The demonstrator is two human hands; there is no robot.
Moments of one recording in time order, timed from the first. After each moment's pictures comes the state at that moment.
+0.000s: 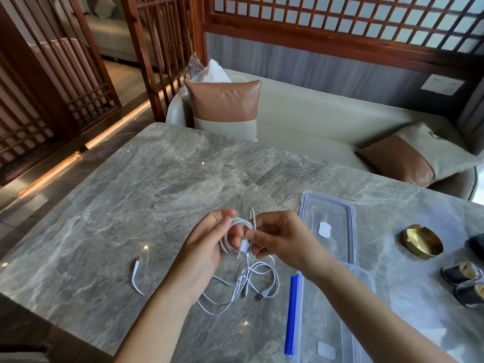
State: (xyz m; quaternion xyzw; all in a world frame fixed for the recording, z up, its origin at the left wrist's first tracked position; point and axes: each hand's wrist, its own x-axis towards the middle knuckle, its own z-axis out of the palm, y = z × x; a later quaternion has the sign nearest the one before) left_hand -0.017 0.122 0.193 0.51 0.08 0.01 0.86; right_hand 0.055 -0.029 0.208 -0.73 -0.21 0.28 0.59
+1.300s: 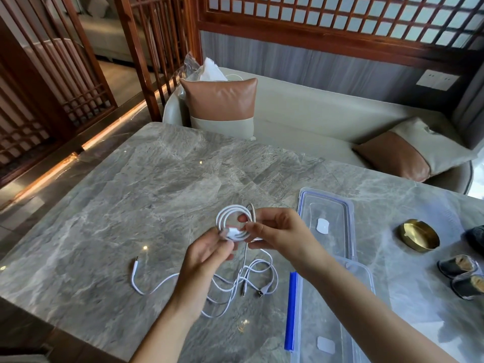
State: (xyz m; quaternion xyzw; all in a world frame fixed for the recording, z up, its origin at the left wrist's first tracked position) left_hand -0.035 0.117 0.161 0.59 0.08 0.07 0.80; right_hand 0.048 -0.025 0.214 -0.68 -0.13 0.30 0.66
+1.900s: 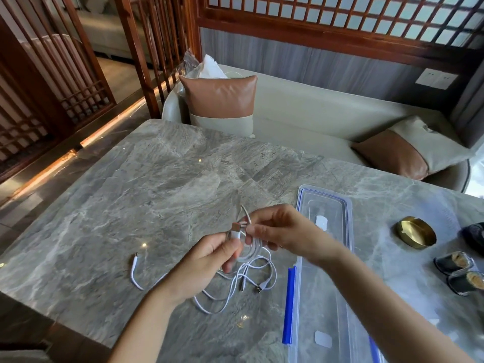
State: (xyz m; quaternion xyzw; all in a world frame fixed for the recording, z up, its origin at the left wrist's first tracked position) left_hand -0.032 0.127 0.181 0.71 -0.01 -0.07 0.70; right_hand 0.055 -0.036 0.227 -0.72 -0.28 0.33 0.54
